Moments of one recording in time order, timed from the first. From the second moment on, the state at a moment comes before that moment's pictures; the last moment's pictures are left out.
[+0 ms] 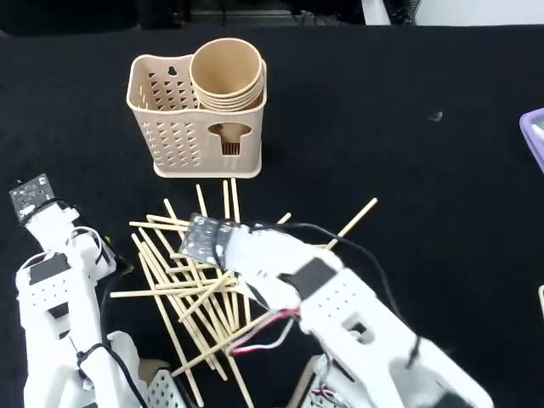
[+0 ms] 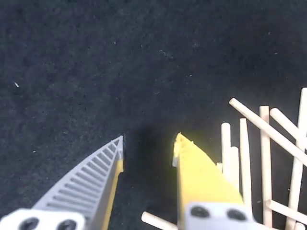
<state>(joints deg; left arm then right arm) -30.7 -46.0 71.3 44.8 3.9 -39.0 -40.2 65.2 44.4 37.4</state>
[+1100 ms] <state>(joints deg) -31.3 -46.0 71.3 44.8 3.9 -35.3 -5.9 48.0 37.6 44.6</state>
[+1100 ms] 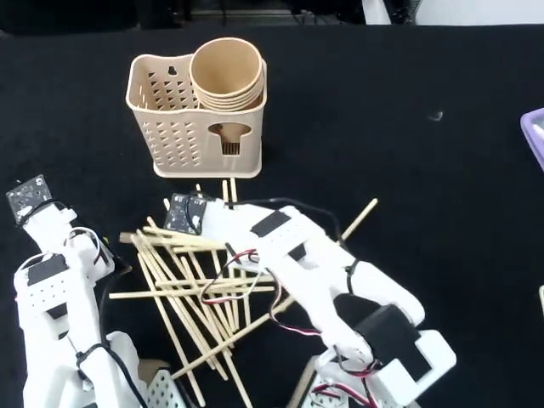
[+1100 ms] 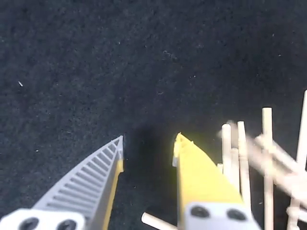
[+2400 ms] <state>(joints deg) -31.3 -46.0 71.3 44.8 3.9 -3.8 -29.4 47.2 67.4 56.0</state>
